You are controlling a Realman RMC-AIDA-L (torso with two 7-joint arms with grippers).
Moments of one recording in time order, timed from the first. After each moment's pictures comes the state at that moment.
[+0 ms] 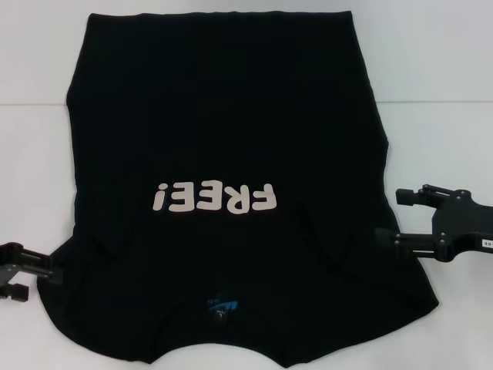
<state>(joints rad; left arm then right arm) -0.59 -1.91 0.56 0.82 2.69 1.64 -2.68 0.53 2.07 -0.52 -0.67 -2.14 -1.50 1.27</state>
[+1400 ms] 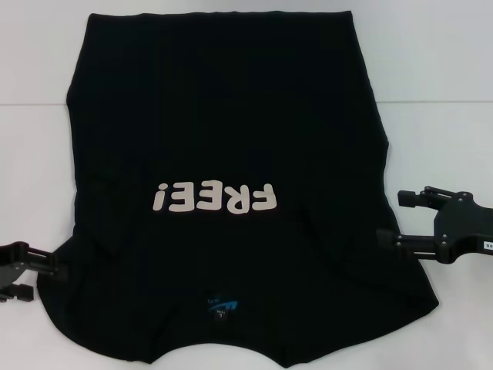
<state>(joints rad) -0.60 -1.91 0.56 0.75 2.69 1.55 -2.72 0.52 2.07 -0.52 -0.67 -2.14 -1.50 1.27</state>
